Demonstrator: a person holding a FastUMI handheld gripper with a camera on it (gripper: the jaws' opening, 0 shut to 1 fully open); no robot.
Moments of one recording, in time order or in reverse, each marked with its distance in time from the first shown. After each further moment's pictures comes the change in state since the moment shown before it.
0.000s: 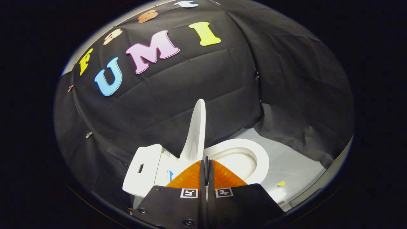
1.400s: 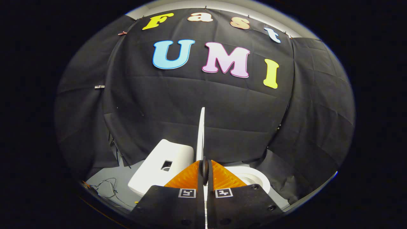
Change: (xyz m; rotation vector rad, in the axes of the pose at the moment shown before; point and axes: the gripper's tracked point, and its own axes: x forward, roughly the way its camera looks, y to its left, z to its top) arm -0.039 0.271 -0.066 -0.510 -0.189 -0.026
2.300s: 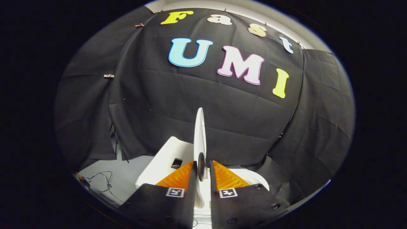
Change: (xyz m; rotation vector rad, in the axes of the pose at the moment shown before) arm -0.012 0.046 -0.008 -0.087 -0.033 -0.008
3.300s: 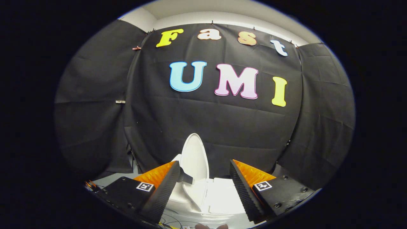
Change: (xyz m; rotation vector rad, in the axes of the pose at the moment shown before) arm -0.076 -0.078 0.071 0.117 -0.152 0.159
